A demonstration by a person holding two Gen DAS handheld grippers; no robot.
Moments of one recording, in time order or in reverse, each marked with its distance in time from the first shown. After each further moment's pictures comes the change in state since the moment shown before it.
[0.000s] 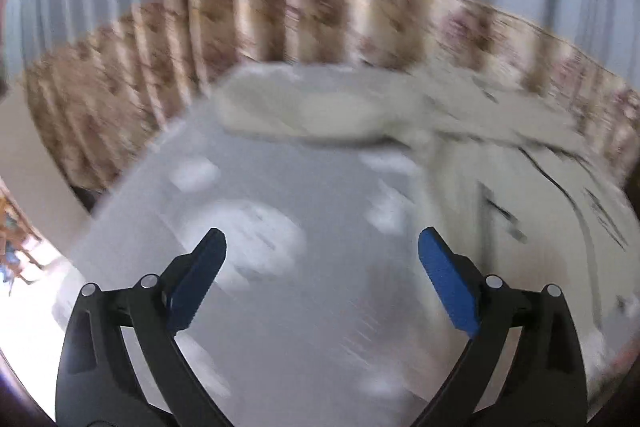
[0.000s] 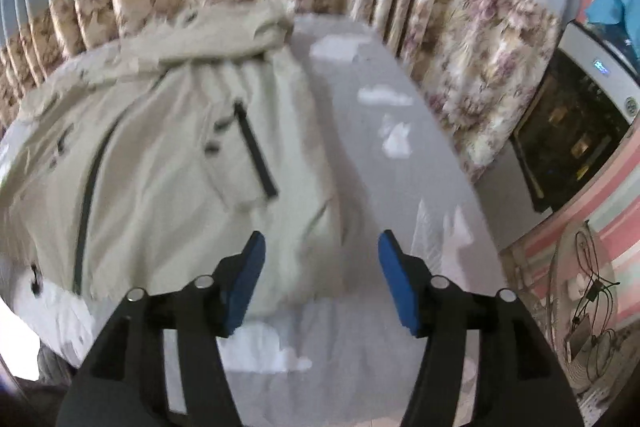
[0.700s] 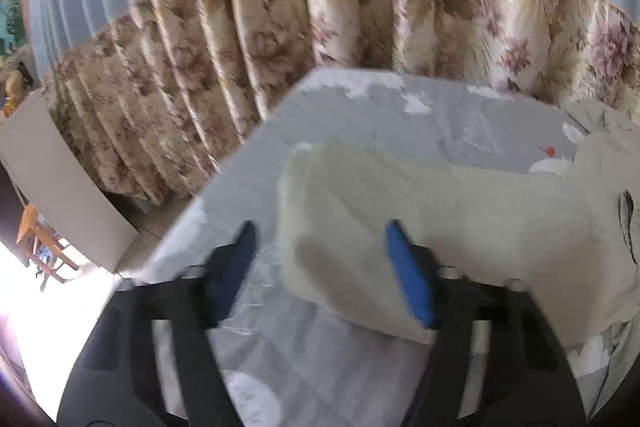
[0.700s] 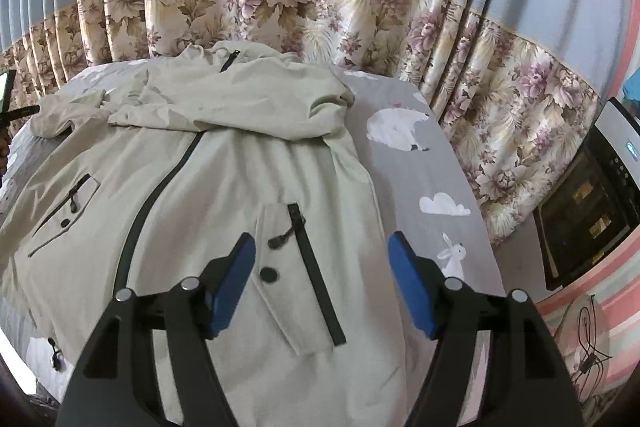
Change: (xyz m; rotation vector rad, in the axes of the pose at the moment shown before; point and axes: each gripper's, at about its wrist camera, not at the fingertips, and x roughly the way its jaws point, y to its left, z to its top) left arm 0.239 0.072 0.129 -0.039 0.106 0.200; right arm 0.028 0.062 0.087 -0.137 -0.085 0.055
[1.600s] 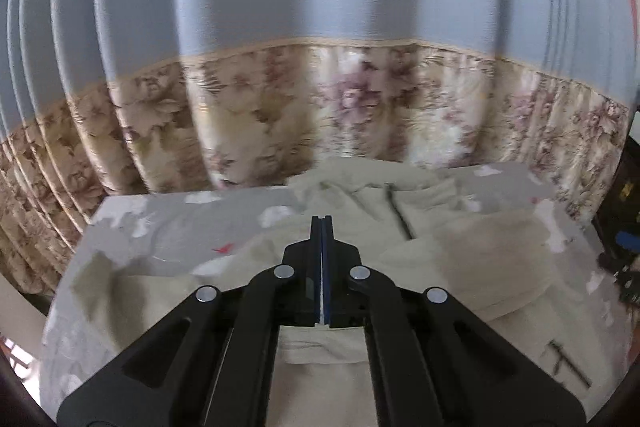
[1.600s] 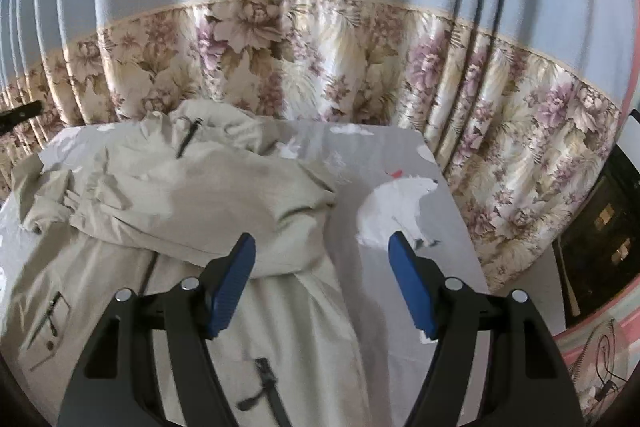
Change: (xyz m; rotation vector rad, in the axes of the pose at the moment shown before) left arm -0.197 -0.280 0.041 0.233 -0.208 -0.415; right arm 0.074 -0.039 0.113 0.079 -0.074 0.046
